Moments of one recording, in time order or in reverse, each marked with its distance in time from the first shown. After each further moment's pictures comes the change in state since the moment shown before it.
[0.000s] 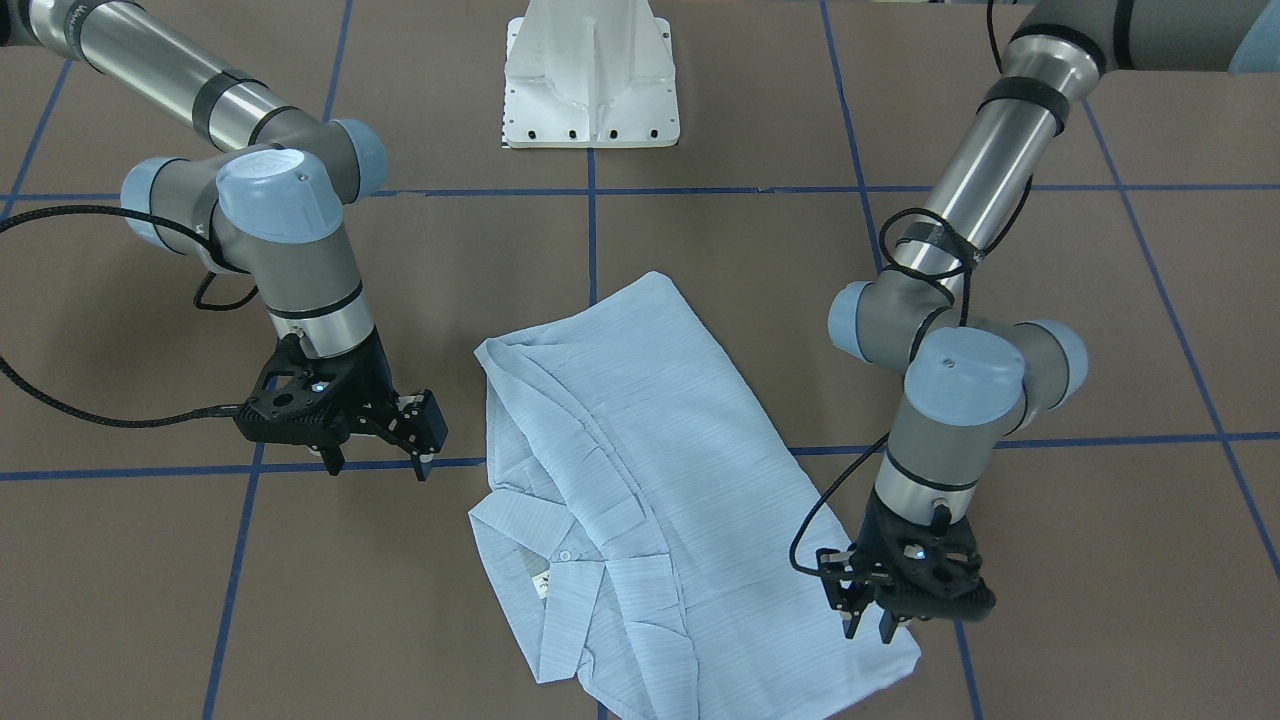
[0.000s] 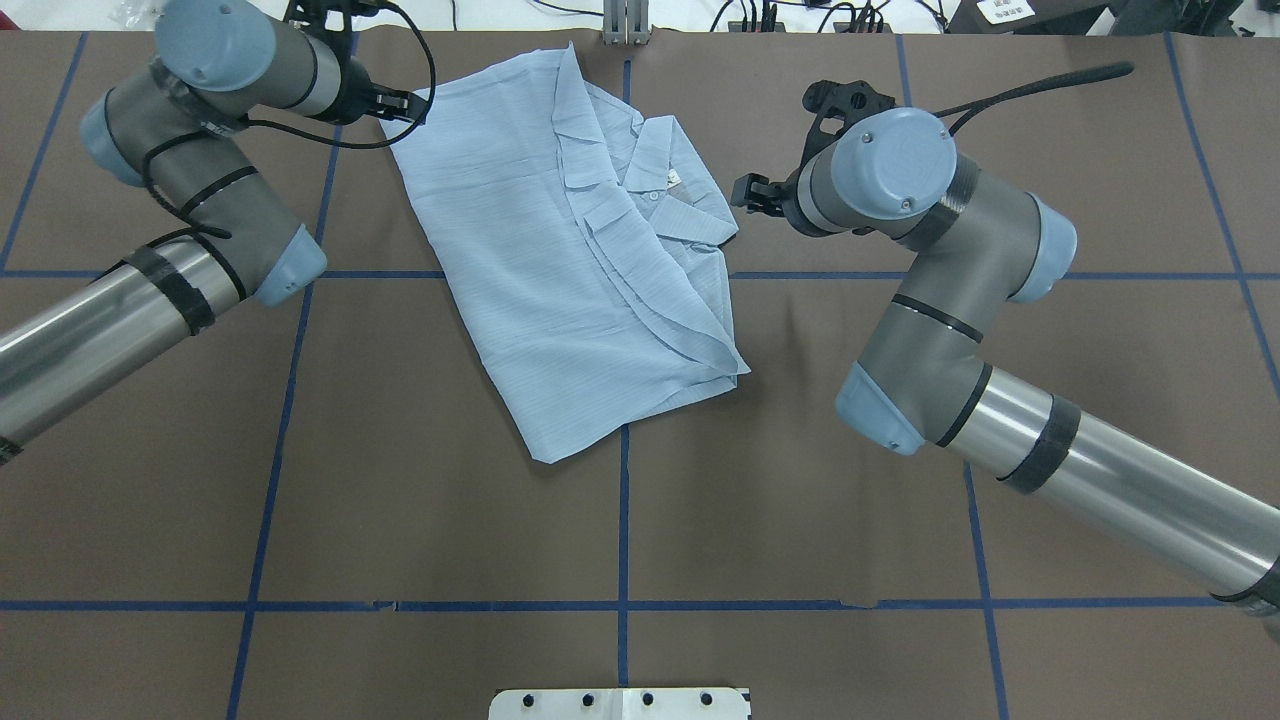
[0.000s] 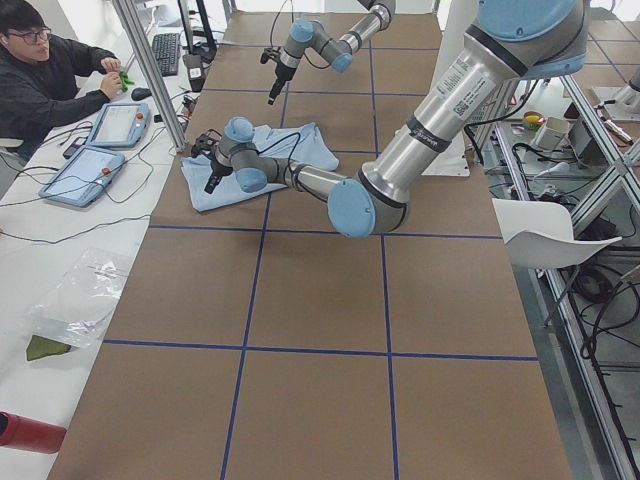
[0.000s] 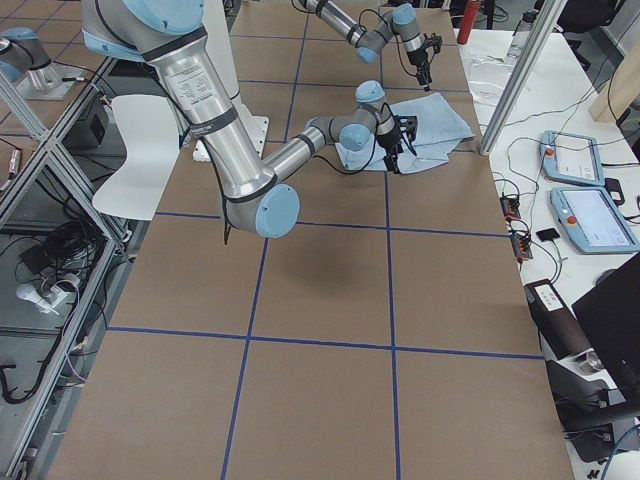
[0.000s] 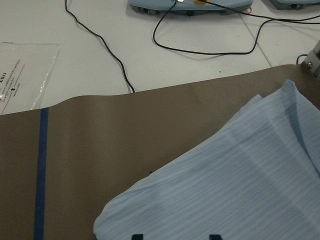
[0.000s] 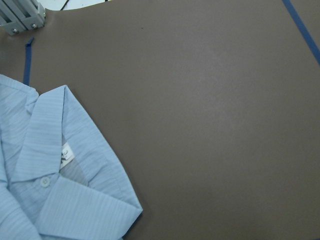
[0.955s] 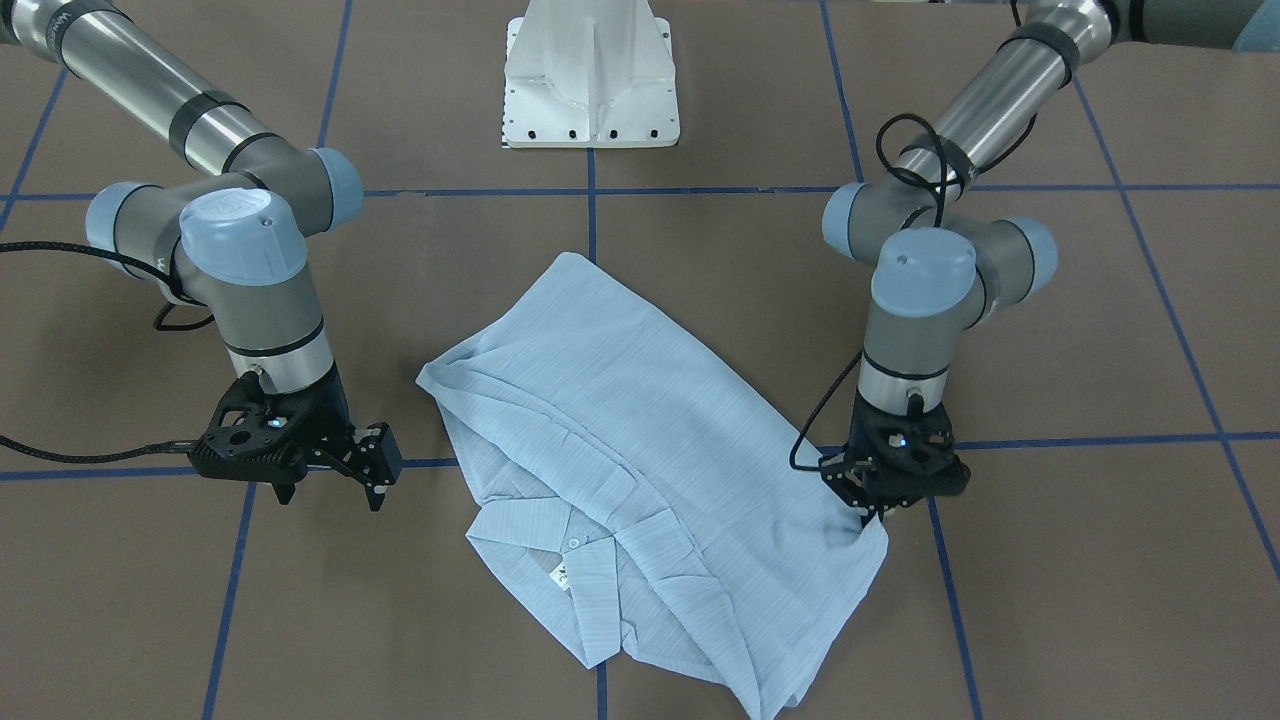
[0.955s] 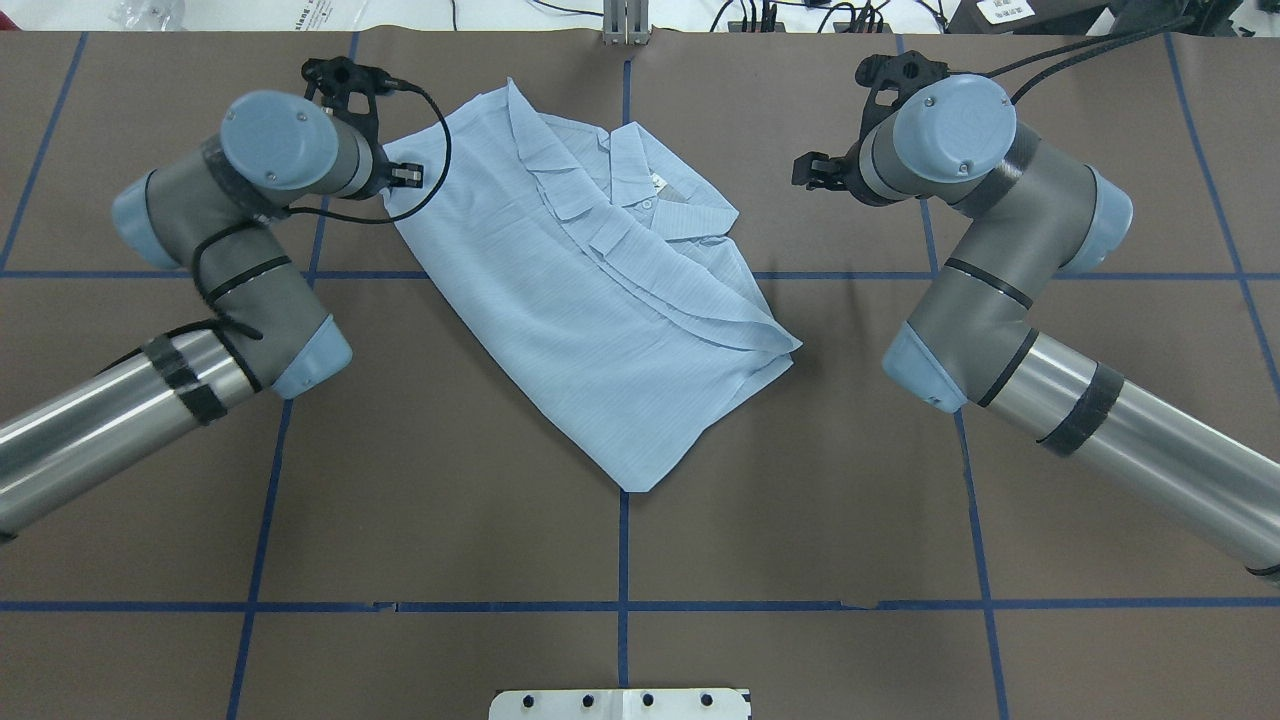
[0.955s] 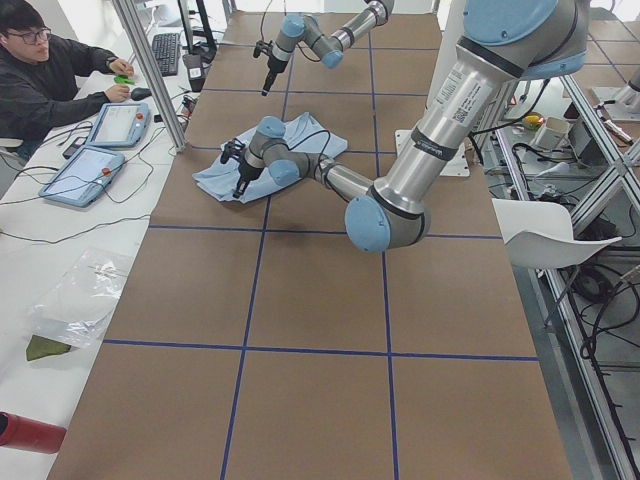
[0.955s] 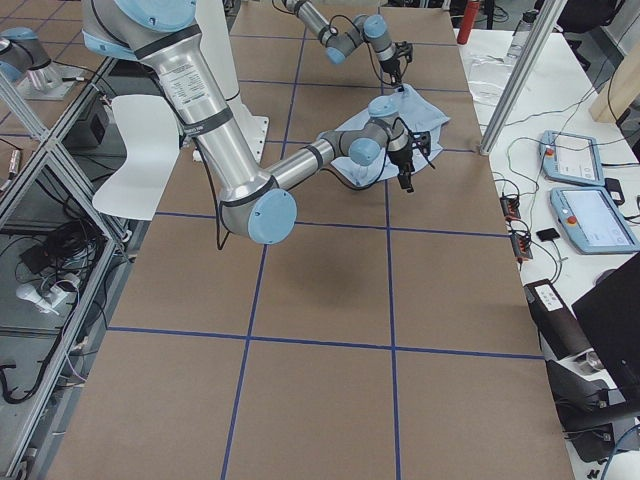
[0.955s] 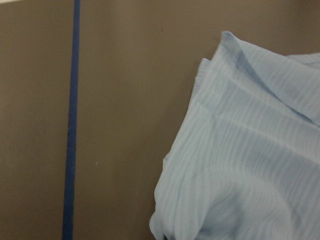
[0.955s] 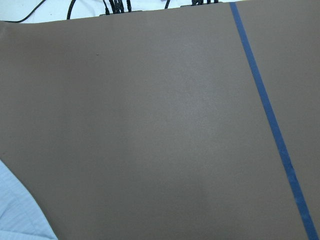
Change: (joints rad) left arm 0.107 -0.001 -0.053 0.236 0.235 -0.120; right arm 0.100 -0.051 -0.044 0.048 0.030 -0.201
